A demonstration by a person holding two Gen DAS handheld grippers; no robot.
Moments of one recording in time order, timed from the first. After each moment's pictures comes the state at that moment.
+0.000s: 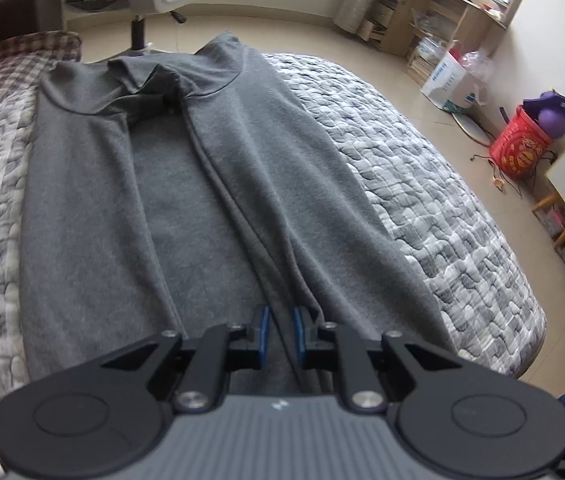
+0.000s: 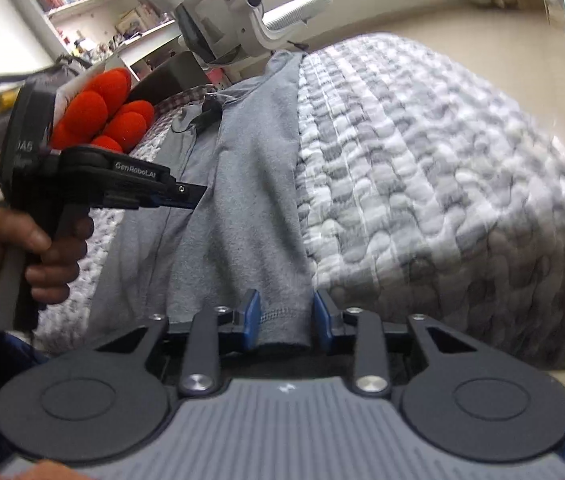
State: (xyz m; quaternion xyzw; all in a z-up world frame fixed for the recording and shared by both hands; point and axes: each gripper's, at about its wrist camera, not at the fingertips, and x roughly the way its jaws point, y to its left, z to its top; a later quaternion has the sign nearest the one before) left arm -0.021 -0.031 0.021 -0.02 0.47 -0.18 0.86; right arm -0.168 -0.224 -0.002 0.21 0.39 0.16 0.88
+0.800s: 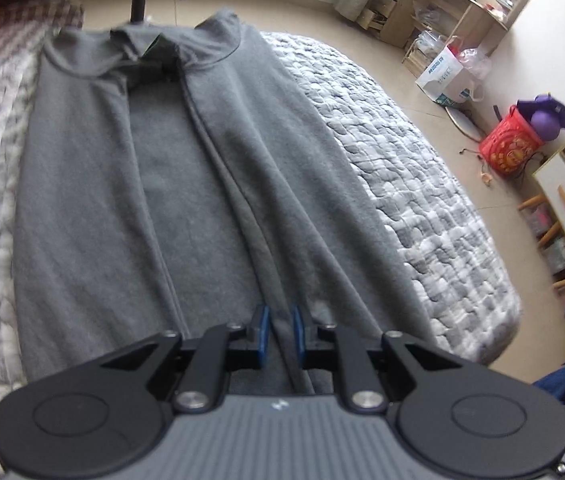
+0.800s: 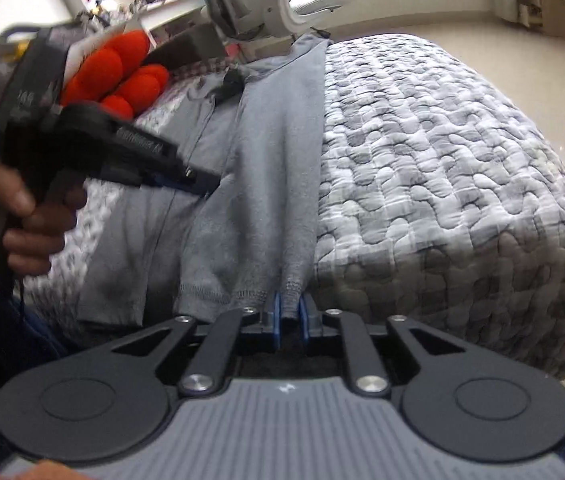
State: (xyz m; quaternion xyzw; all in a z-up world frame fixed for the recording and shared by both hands) left arm -0.035 -0.019 0.024 -0.06 0.51 -0.19 0.83; right arm -0.176 -0.213 0.008 0.15 0.40 0.18 0.89
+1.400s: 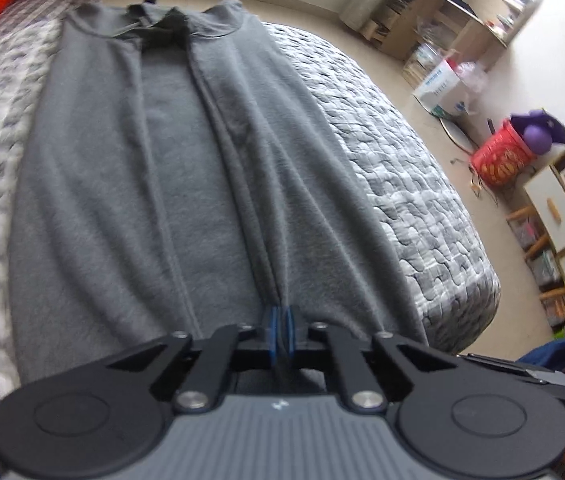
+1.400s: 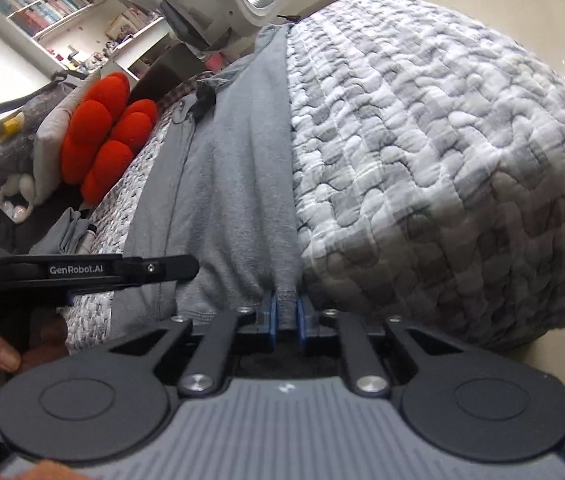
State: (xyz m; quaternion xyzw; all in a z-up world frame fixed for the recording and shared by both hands) left arm -0.100 -0.024 0.015 -0.10 0.50 -0.18 0.84; right arm -0.171 -0.251 -0.003 0.27 0.42 0.19 0.85
